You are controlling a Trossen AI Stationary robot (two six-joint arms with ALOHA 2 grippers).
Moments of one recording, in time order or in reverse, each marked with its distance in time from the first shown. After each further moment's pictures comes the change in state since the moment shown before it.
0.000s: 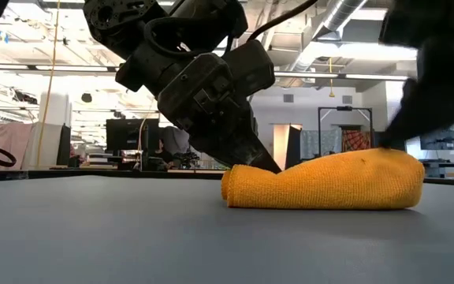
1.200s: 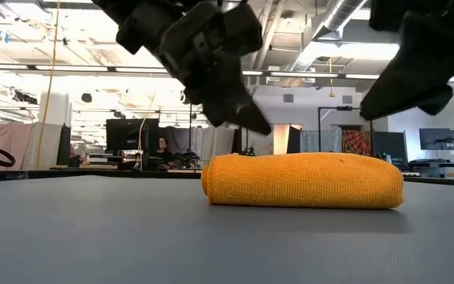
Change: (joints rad) left arm 0.038 -0.180 -0.002 -0.097 -0.037 -0.018; right arm -0.022 -0.067 0.000 0.015 -0.003 0.008
